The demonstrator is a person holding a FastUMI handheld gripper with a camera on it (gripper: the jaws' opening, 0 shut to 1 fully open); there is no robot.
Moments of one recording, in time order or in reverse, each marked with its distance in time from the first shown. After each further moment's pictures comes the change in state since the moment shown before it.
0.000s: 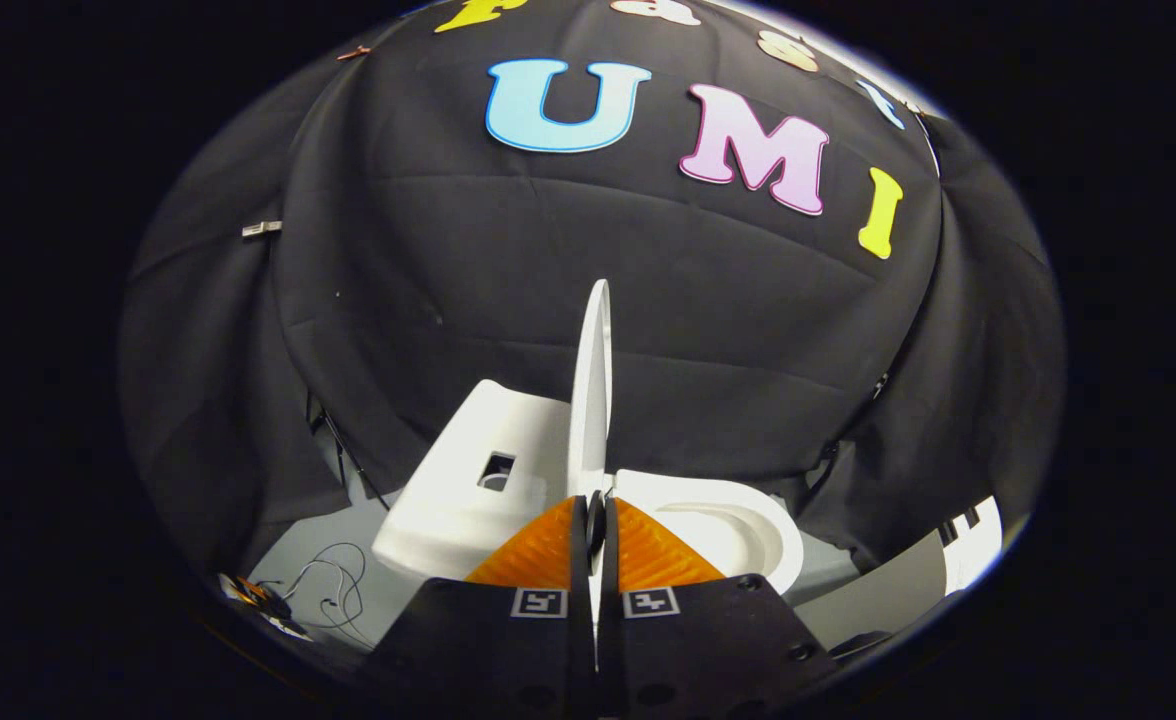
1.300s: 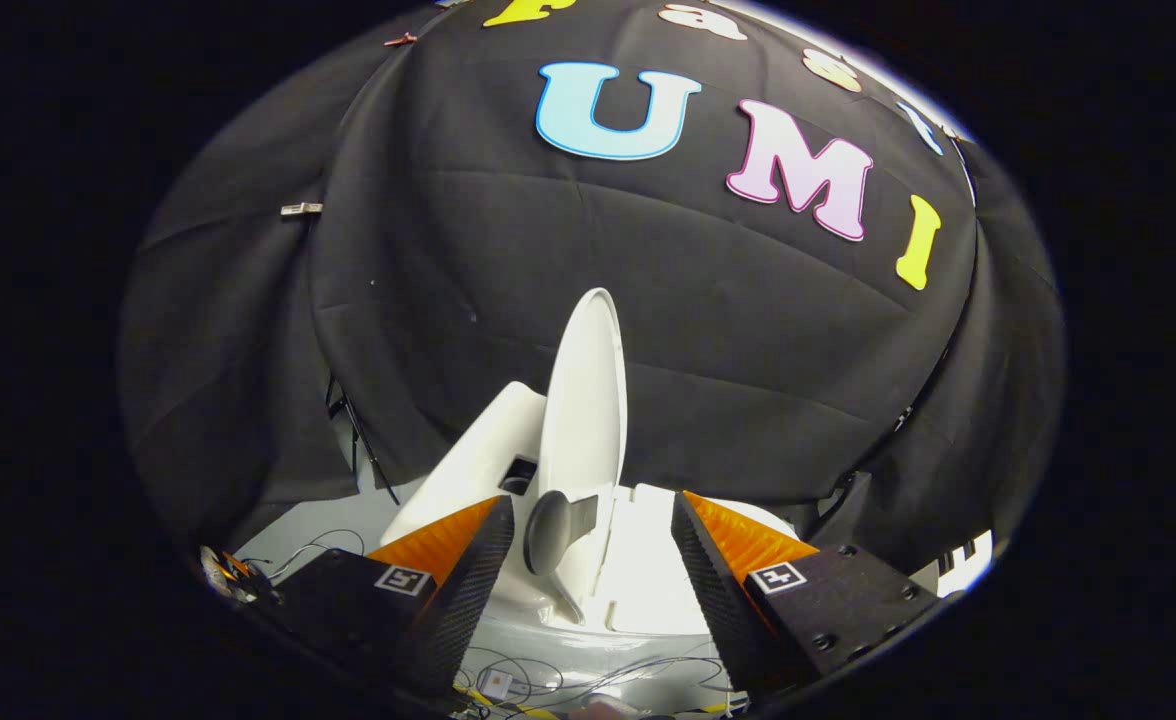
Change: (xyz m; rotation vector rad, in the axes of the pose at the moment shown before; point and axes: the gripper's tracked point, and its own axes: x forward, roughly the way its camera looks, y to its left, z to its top) arm 0.003 0.019 0.001 -0.062 -0.035 0.110
